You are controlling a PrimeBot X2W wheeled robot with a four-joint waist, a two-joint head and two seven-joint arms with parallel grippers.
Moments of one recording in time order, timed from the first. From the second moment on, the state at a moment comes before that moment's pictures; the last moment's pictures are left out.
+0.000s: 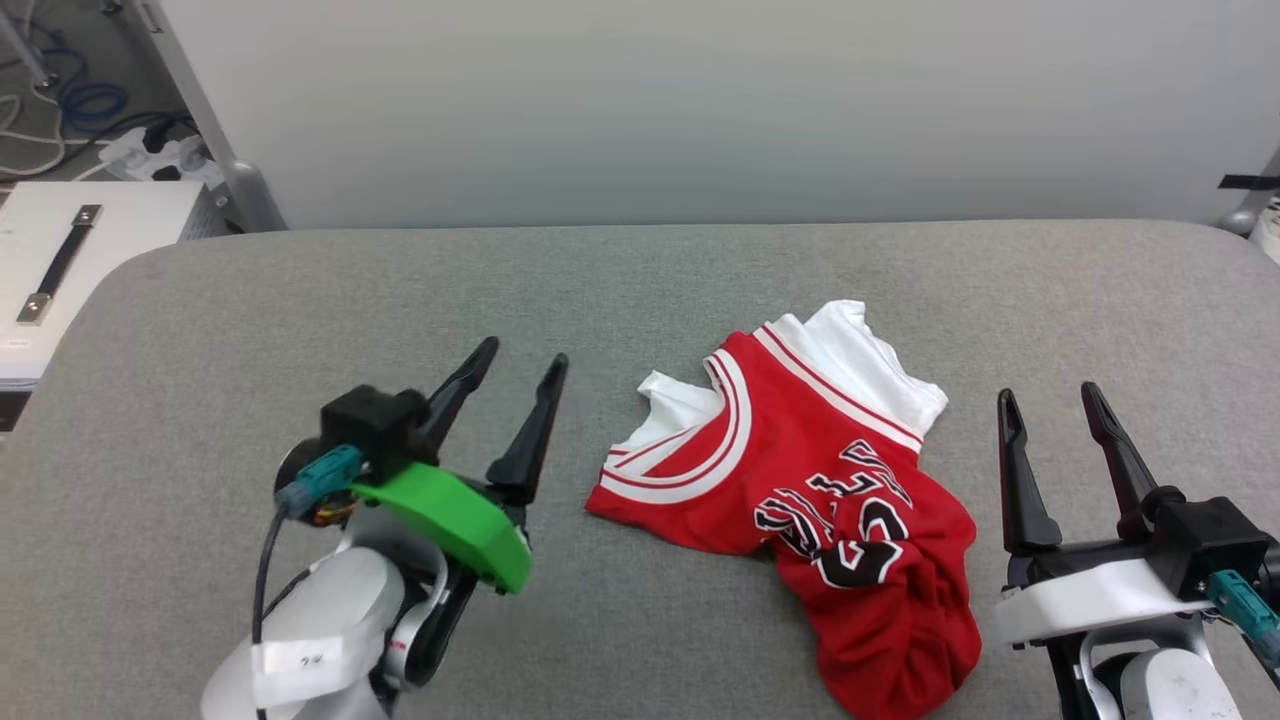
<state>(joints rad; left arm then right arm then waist) -0.43 0.42 -0.70 0.21 -0.75 0.04 -0.26 -0.04 -0.05 -0.02 0.01 0.08 0.13 -0.26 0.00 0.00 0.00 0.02</state>
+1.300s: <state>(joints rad) -0.04 0.09 -0.17 0.16 -0.33 -0.12 -0.26 -0.04 -0.05 0.01 0.03 0.03 0.13 -0.01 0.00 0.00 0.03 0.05</state>
